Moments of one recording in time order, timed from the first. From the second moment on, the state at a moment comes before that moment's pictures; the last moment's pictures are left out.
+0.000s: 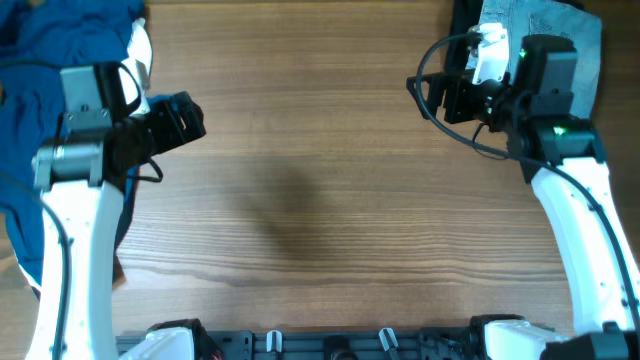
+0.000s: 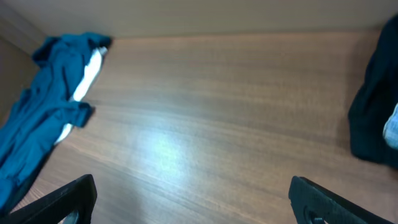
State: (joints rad) left arm 0.09 1.34 1.32 -0.95 0.16 -0.29; right arm 0.04 1.41 1.24 -0.51 -0.47 0.08
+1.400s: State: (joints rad) left arm 0.51 1.97 1.32 -0.63 0.24 -0.08; right arm 0.04 1.55 1.24 -0.54 -0.48 0.09
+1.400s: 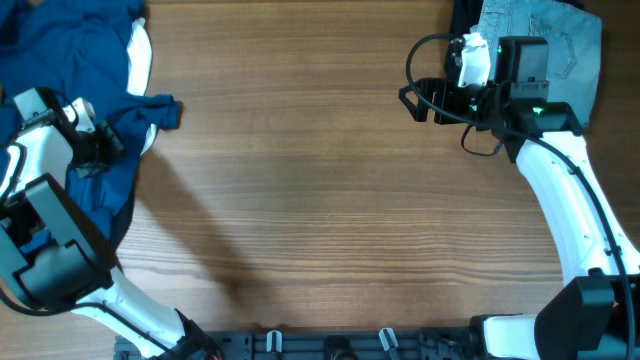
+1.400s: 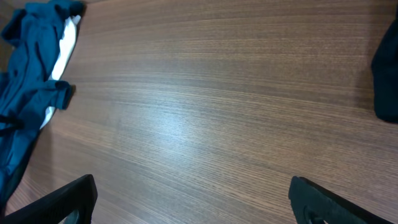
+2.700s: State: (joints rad) left arm 0.42 1.99 1.33 -0.54 -0.02 -0.04; right arm 0.06 1.55 1.24 -0.59 -0.48 0.11
